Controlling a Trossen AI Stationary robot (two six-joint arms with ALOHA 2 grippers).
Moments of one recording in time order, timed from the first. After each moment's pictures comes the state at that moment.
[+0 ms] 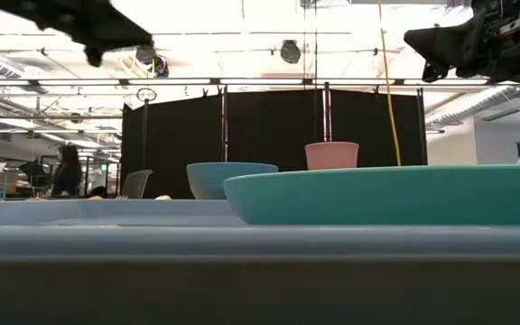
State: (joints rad) left arm -0.14 0.72 0.52 -0.03 -0.47 -0.17; right arm 0.00 0.50 0.02 0.71 -0.06 -0.17
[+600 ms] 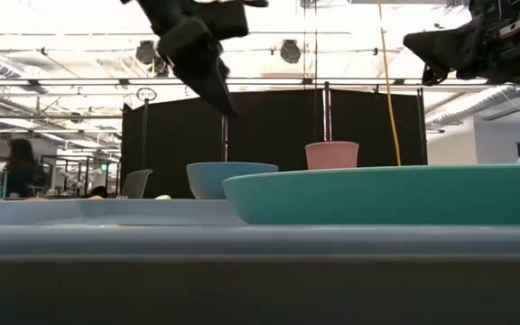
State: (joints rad) left arm -0.02 1.62 1.22 -0.56 -0.14 0.11; right arm 0.00 0.50 0.02 0.69 -0.06 -0.14
